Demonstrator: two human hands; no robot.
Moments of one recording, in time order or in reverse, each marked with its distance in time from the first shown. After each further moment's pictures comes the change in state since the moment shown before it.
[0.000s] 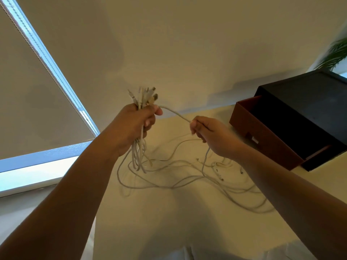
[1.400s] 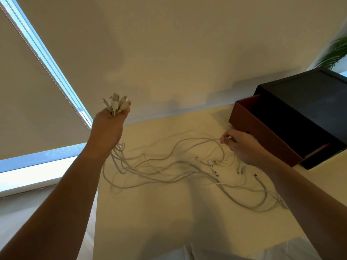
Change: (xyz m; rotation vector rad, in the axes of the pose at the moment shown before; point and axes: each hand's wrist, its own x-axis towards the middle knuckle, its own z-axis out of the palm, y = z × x) left_hand 0.019 -0.043 -0.042 0.190 0.437 0.066; right_hand -0.034 0.058 -0.043 -0.340 0.023 0.333
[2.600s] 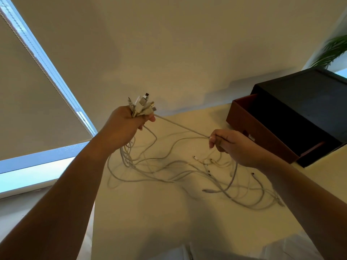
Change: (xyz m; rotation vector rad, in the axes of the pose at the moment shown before) left_hand -0.013 0.029 0.016 0.196 -0.319 0.111; right_hand -0.016 -0.020 -0.002 0.218 -0.127 -0.263
